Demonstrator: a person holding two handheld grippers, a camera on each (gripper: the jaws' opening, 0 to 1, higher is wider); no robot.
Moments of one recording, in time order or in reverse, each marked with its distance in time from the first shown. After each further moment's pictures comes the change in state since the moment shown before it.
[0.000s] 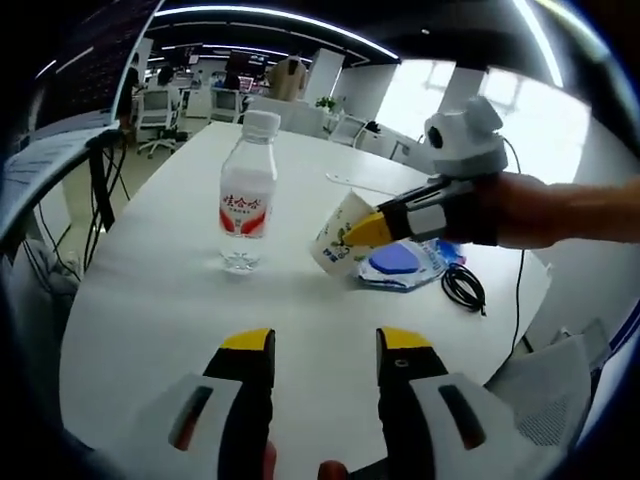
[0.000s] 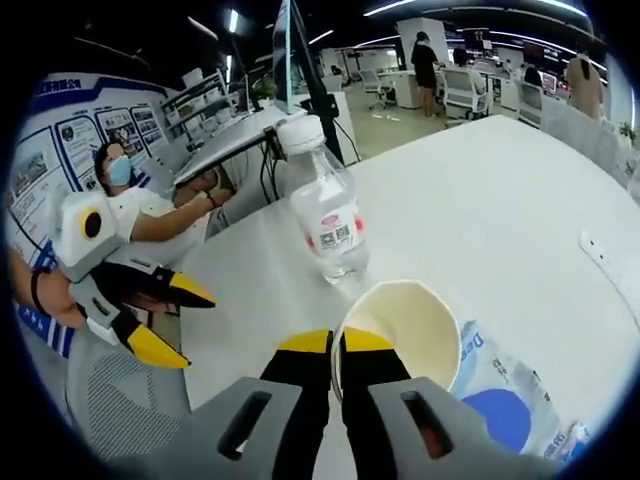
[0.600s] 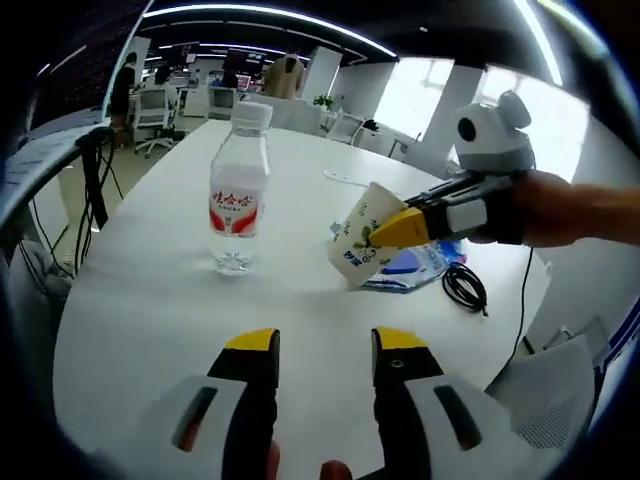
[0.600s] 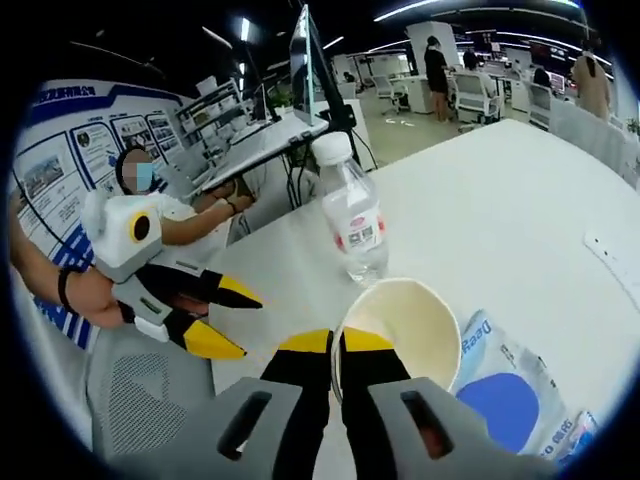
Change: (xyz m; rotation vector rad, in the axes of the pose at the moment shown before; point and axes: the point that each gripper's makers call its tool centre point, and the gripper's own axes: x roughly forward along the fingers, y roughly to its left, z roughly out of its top) left arm 0.014 -0.006 0.001 0.006 0.002 -0.011; right arm -0.026 0.019 0.000 0.025 -0.045 0.069
